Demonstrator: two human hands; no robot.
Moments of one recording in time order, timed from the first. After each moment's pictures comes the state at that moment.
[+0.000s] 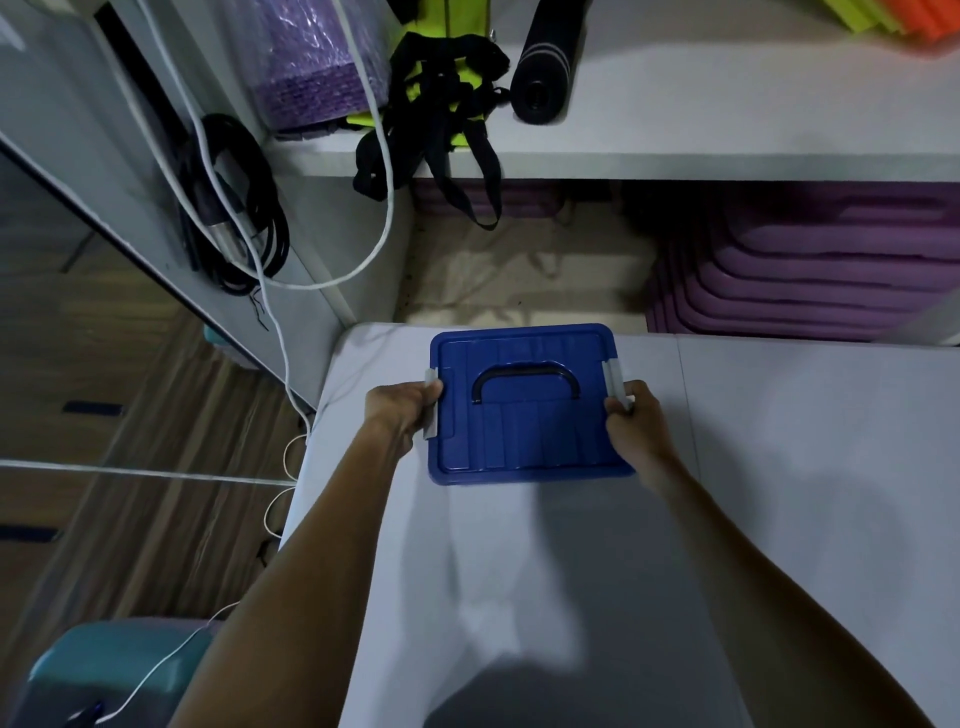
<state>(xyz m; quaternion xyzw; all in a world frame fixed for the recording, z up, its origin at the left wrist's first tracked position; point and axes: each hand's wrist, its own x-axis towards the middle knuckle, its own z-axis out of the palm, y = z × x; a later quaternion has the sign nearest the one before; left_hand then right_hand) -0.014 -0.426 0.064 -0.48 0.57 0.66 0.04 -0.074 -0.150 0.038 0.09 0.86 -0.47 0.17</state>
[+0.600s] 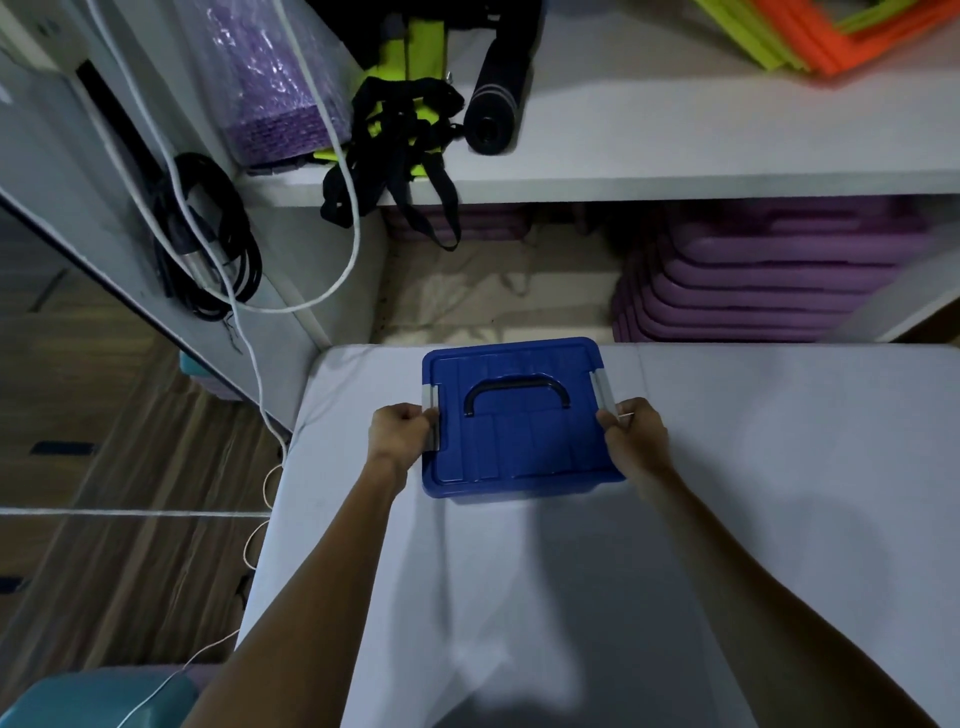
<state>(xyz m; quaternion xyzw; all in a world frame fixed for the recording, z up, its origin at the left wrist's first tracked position) 0.000 -0.387 0.060 -0.40 0.73 0.55 0.03 -0.060 -0.117 0.058 0.15 0.87 -0.45 0.11</state>
